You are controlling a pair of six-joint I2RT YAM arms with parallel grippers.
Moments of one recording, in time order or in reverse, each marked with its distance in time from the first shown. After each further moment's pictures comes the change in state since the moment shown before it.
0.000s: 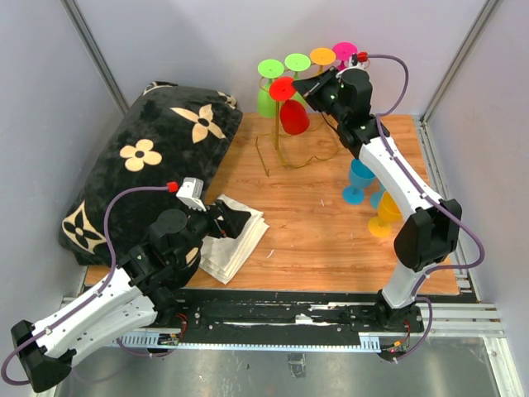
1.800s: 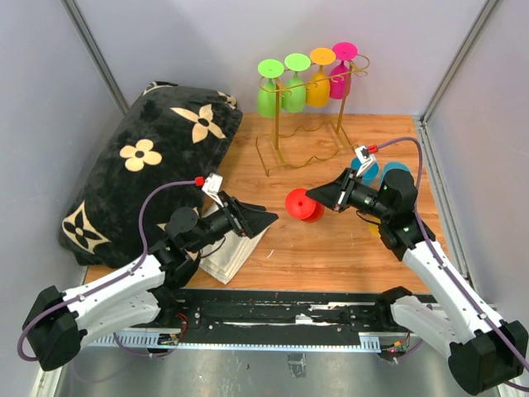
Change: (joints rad) left arm 0.000 0.235 -0.119 0.608 0.358 -0.239; right arm -0.028 -0.855 -1.002 0.063 -0.549 -0.249
